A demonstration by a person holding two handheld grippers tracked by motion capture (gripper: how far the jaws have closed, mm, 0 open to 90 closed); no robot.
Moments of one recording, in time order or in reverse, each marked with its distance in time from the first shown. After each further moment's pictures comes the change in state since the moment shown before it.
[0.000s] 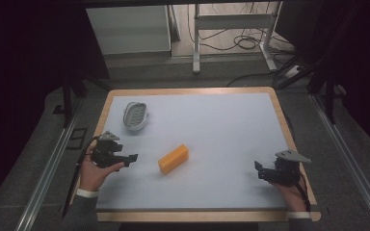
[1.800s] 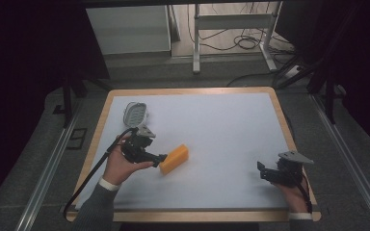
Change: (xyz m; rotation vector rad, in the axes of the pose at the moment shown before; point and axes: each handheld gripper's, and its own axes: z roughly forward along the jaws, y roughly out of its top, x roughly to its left) left arm -0.085 0.063 0.015 0.063 -0.077 0.254; right arm -0.005 -0.004 -0.002 0.008 -0.026 0.030
